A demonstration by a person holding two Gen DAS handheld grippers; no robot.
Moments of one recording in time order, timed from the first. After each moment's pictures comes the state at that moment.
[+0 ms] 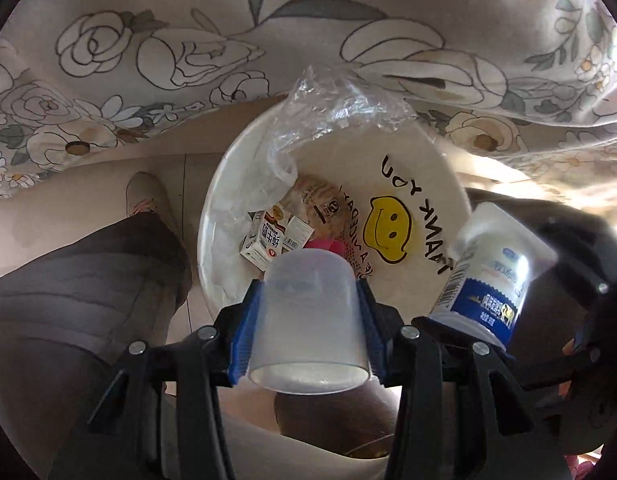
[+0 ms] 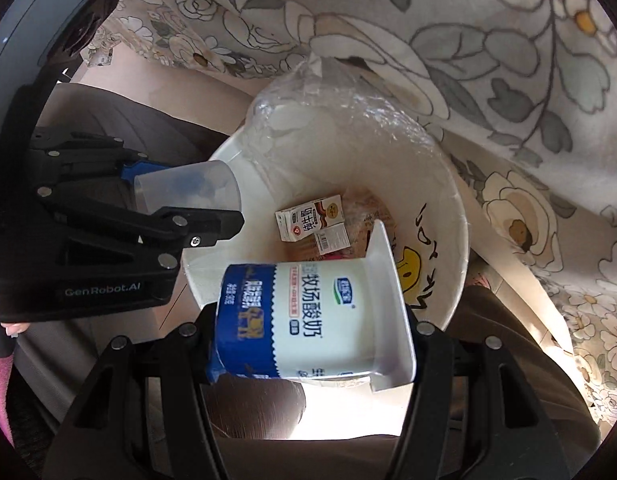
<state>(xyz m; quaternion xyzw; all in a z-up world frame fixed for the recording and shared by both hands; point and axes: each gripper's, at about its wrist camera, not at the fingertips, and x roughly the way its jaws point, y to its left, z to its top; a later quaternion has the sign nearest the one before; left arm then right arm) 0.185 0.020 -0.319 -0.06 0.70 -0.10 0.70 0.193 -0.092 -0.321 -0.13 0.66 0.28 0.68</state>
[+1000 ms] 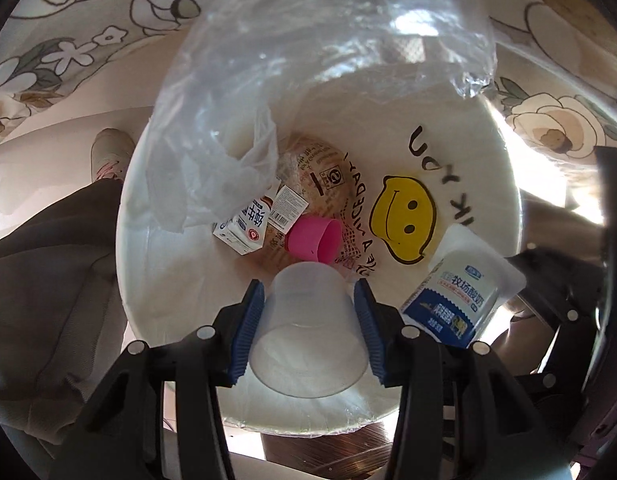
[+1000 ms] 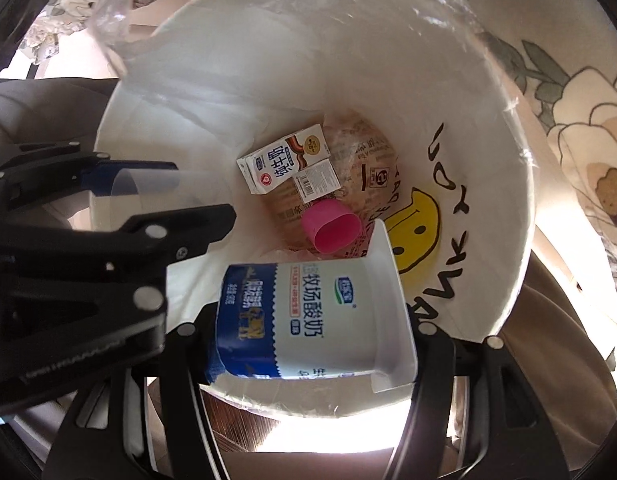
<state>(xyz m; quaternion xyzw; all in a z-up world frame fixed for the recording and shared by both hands) 0.212 0.013 -0.383 -0.09 0.77 -0.09 0.63 0.215 -0.094 -0.418 -0.11 0.76 0.22 0.60</state>
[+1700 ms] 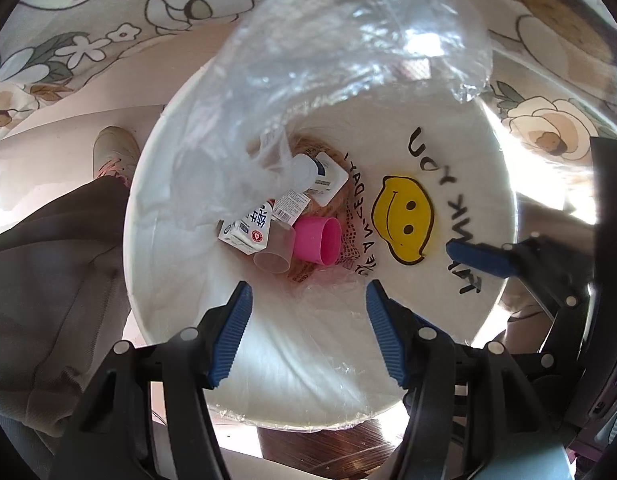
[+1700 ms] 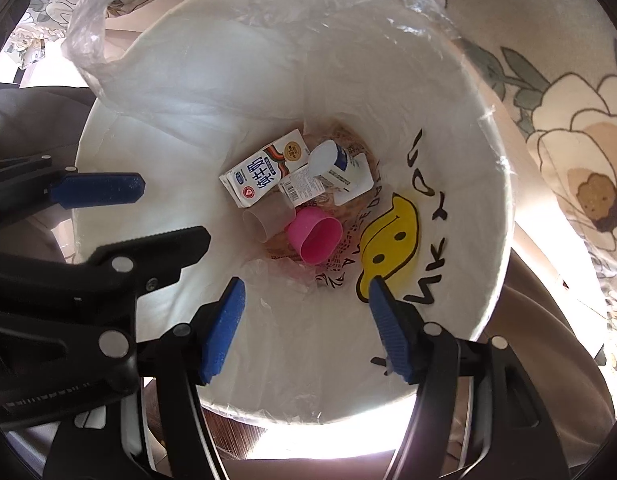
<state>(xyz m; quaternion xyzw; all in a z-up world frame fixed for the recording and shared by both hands) 0.211 0.011 -0.376 -0.09 0.76 -0.09 0.63 0.218 -0.099 -0.408 -0.13 0.75 0.20 0.61</state>
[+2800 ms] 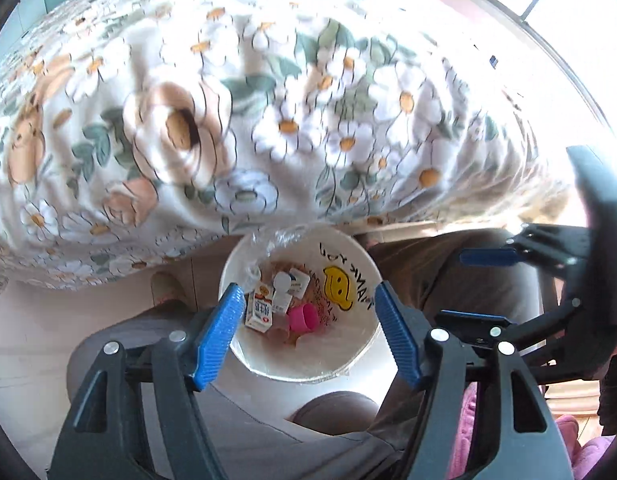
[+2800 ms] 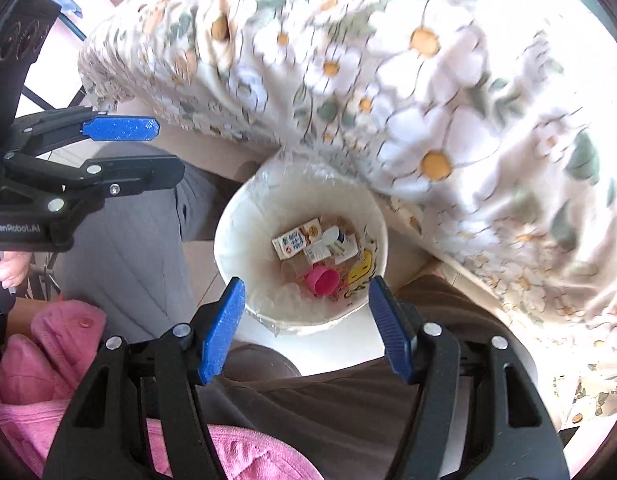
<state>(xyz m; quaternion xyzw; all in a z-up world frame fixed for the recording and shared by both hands) 0.172 0.016 -0.125 -0.01 0.57 -0.17 0.81 0.171 -0.151 -0.158 -0.09 0.60 0.26 0.75</state>
